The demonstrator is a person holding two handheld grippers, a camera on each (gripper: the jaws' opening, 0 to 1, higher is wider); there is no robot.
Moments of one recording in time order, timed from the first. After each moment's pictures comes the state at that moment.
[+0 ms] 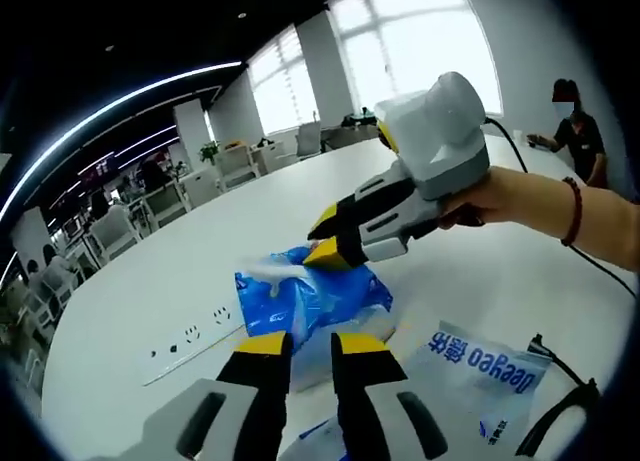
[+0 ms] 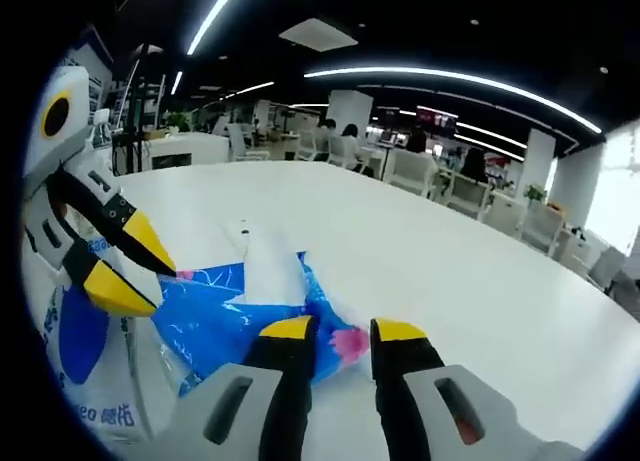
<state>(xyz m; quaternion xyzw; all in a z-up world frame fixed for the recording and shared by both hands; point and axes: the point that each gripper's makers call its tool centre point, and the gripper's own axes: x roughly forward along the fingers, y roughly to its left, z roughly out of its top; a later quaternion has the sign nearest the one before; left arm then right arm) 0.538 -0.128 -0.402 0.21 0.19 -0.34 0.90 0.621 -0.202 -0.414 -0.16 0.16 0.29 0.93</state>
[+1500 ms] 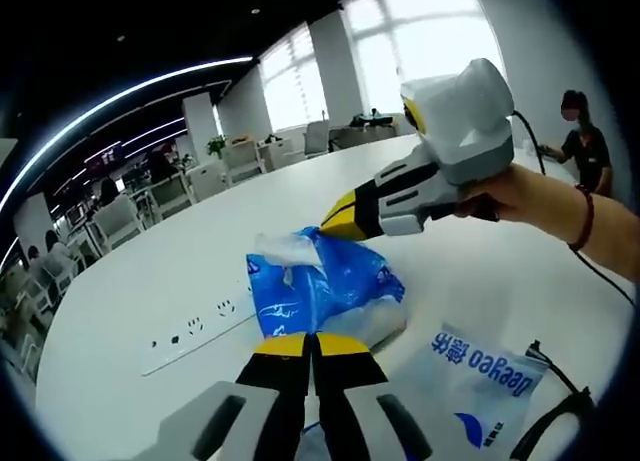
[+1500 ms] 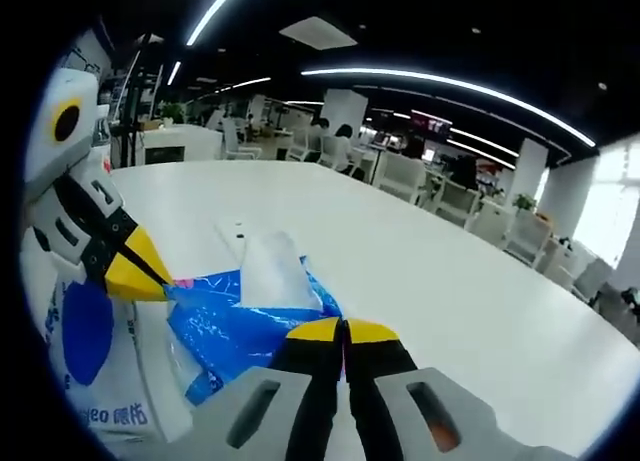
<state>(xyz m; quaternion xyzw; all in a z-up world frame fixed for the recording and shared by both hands) 0.538 -0.122 -0.403 0.18 0.20 -0.33 0.91 0.615 -0.211 -0.394 -0.19 0.15 0.27 0.93</state>
